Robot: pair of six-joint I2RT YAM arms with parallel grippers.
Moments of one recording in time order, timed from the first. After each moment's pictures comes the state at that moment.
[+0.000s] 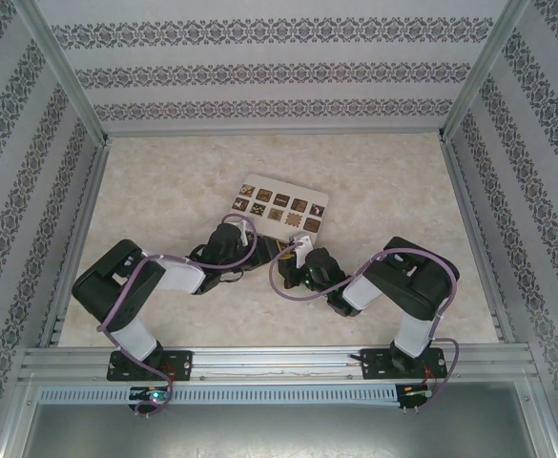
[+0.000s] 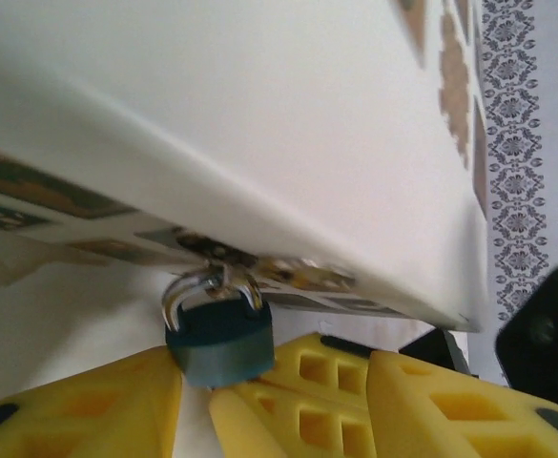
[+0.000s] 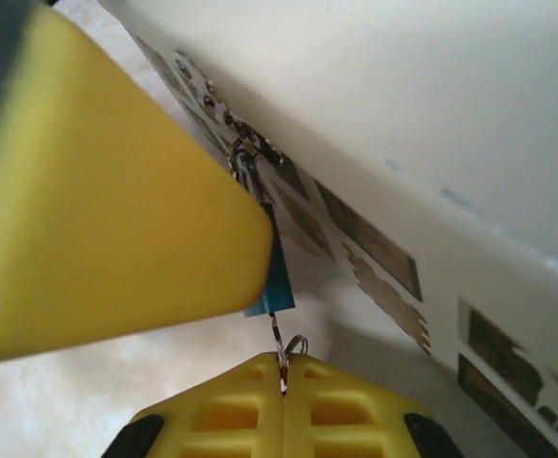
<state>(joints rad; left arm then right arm) -0.61 1.64 0.54 0.58 0.32 -1.02 0.81 1.79 0.39 0.96 -0.02 0.44</state>
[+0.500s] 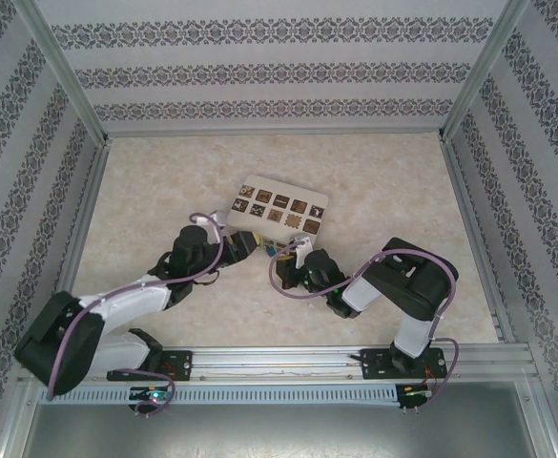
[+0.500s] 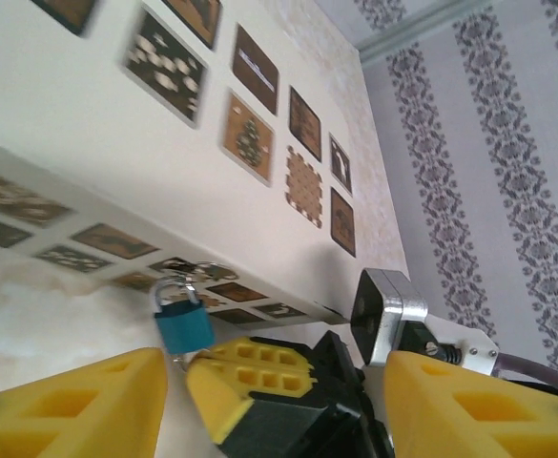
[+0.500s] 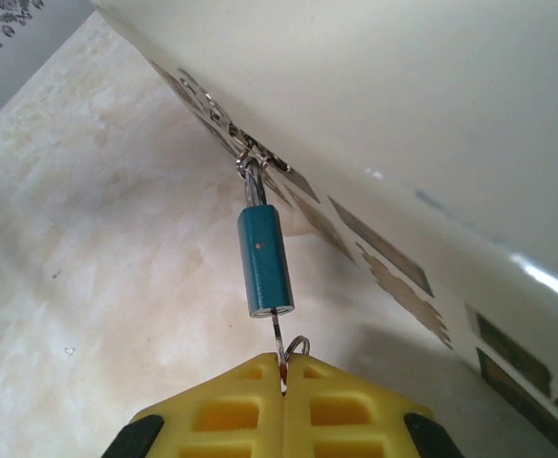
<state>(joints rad) -0.49 1.15 0.37 0.41 0.27 -0.95 0.83 1.79 0.39 0.97 -0.04 0.57</state>
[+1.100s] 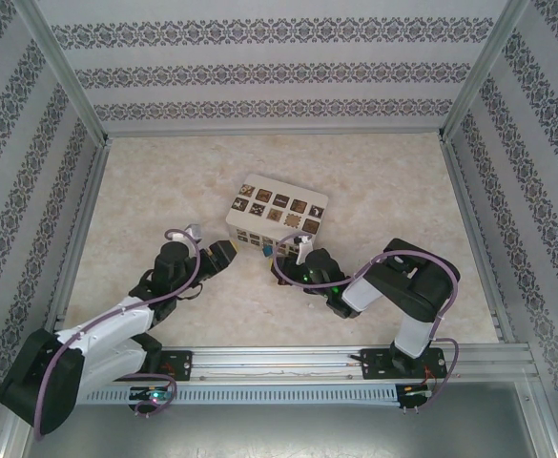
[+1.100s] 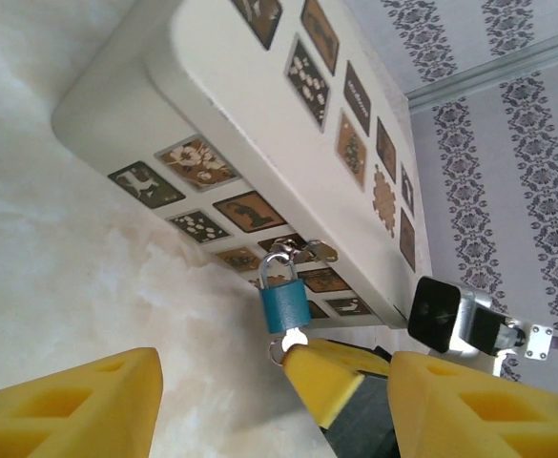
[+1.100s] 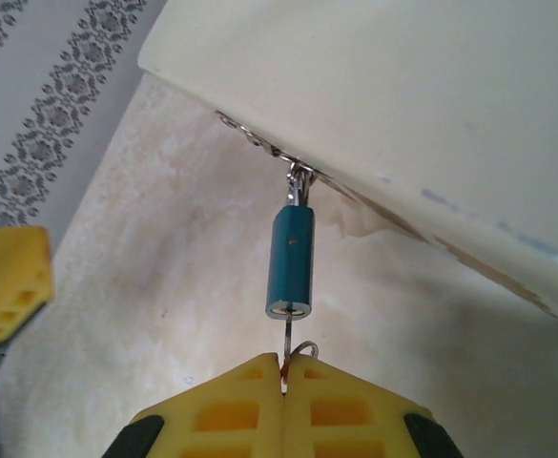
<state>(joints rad) -0.44 1.01 0.25 0.35 0.22 -1.01 0.84 1.78 0.39 1.03 -0.11 0.87</state>
